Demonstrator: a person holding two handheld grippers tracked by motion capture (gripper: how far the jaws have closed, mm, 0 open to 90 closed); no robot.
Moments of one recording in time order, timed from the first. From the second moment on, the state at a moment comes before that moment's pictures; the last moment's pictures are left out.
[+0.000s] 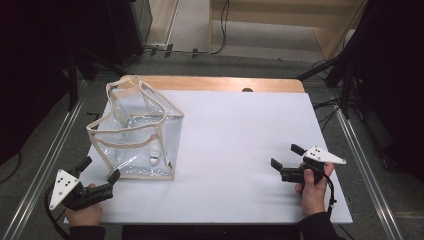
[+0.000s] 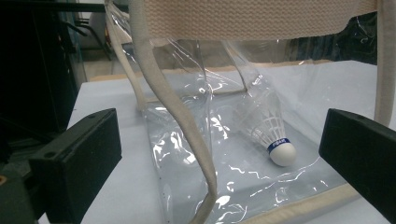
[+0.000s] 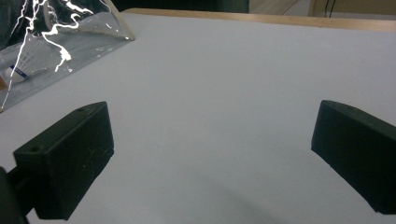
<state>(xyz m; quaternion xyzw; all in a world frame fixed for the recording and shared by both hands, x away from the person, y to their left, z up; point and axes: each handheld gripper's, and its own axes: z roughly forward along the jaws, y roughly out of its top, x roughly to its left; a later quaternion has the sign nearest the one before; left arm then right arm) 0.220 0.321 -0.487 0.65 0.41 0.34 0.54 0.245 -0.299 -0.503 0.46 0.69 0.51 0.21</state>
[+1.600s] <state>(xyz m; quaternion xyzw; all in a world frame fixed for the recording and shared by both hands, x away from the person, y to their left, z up) 0.220 0.320 -0.487 0.65 0.41 0.34 0.54 0.205 -0.357 -0.510 0.50 0.66 0.50 0.25</state>
